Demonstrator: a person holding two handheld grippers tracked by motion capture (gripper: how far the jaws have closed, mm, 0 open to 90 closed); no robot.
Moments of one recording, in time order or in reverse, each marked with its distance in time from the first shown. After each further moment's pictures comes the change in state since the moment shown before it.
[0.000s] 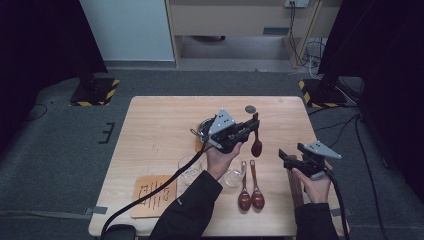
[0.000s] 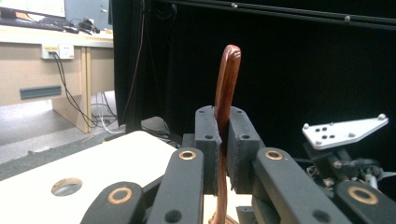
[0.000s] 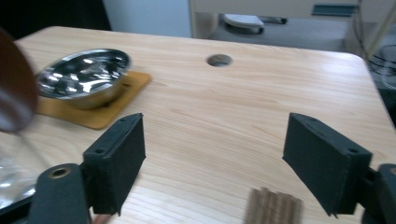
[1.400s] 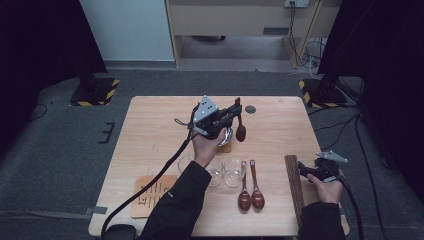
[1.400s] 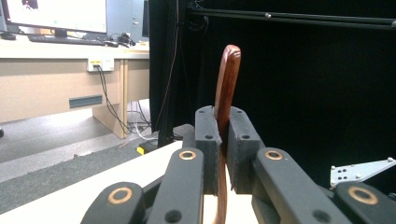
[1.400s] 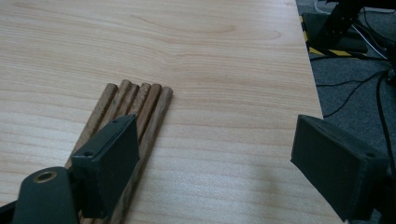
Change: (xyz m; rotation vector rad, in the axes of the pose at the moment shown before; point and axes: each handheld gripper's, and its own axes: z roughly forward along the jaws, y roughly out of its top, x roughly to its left) left arm 0.040 0.019 -0.017 -0.026 0.117 0.030; right arm -0.071 -0.059 0.014 0.254 -0.238 0.028
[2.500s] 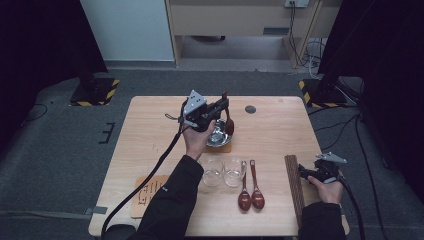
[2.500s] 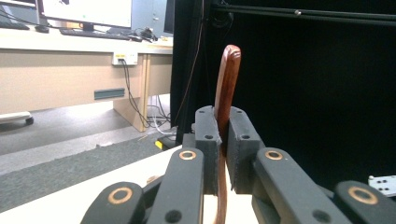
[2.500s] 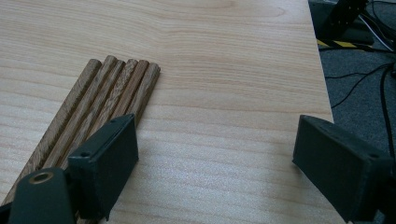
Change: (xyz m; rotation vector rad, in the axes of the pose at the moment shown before) left arm 0.040 -0.004 -0.003 0.018 0.081 -0.018; right arm -0.006 -0.009 0.009 0.041 0.009 -0.015
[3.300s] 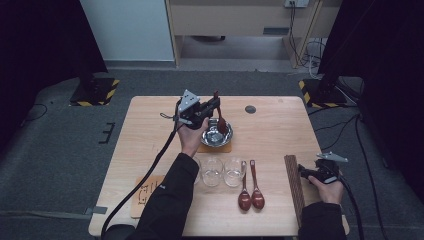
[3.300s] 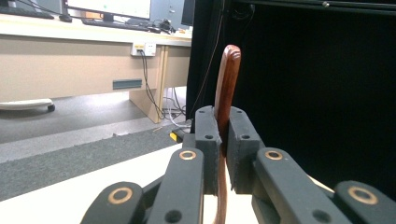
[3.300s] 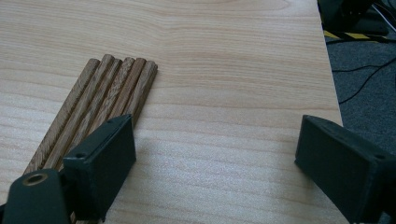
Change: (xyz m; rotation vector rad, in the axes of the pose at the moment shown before) left arm 0.028 -0.014 0.002 0.022 0.064 -0.028; right arm -0.004 0.001 0.002 0.016 0.033 0.026
